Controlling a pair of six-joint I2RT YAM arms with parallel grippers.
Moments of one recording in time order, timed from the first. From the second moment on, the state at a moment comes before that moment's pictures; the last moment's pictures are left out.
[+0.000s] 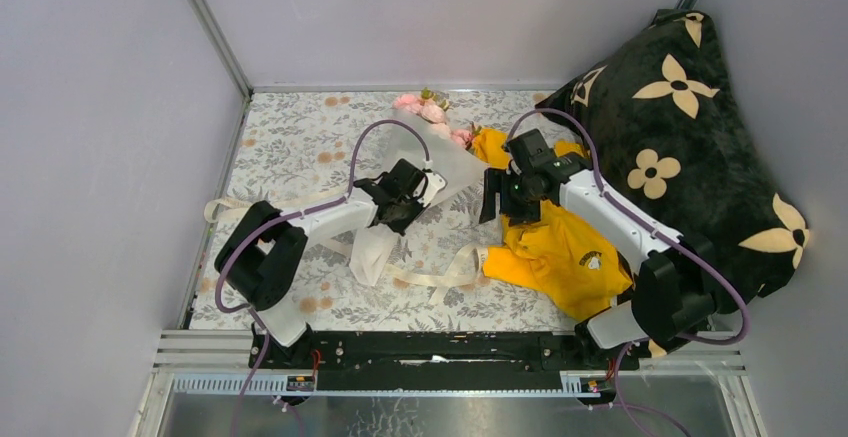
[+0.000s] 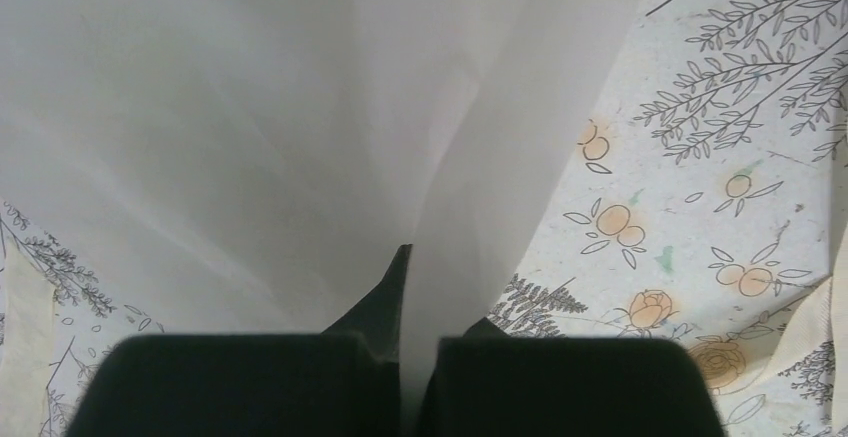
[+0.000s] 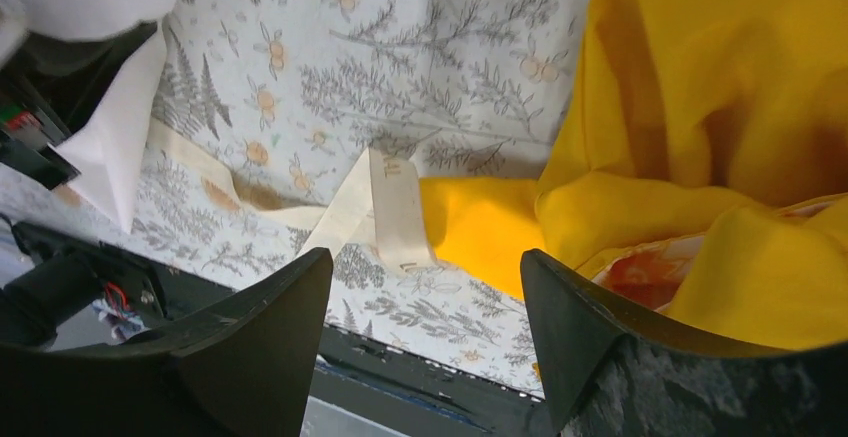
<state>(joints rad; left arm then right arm) -0.65 1.69 1.03 -0.40 -0.01 0.16 0.47 1.47 1.16 -0.82 -0.17 0.48</state>
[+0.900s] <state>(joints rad) -0.65 1.60 1.10 -0.56 0.09 0.15 0.58 1.60 1.19 -0.65 -0.16 0.48</state>
